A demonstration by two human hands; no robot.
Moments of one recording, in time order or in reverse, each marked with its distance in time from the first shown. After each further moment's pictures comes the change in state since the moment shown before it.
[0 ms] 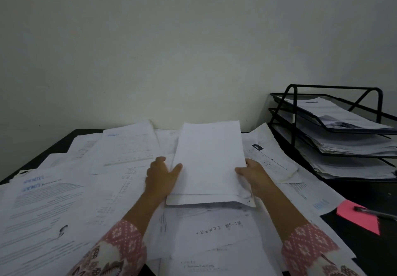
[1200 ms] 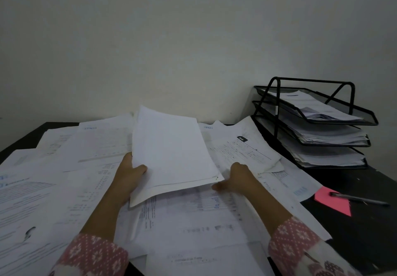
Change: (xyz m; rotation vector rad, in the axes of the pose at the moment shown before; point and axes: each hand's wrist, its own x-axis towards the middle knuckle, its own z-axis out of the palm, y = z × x) left_hand 0.002 -0.022 -0.026 -0.440 -0.088 -0.046; right_hand -0.025 0.001 0.005 -0.955 -0.050 0.064
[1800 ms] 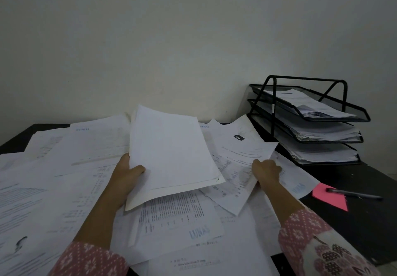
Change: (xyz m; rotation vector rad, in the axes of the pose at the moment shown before) left_hand 0.003 0.001 -0.003 -0.038 -0.050 -0.015; right_hand 0.034 0.053 -0.012 0.632 0.443 0.423
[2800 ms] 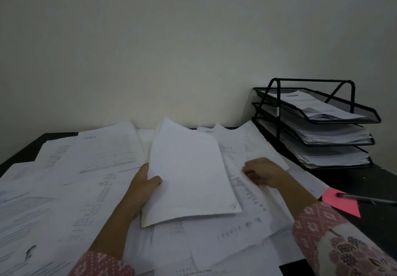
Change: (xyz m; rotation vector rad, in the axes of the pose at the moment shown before) left_hand -0.013 0.006 0.017 0.050 -0.121 0.029; right_hand 0.000 -0.023 -0.015 0.127 -0.570 -0.046
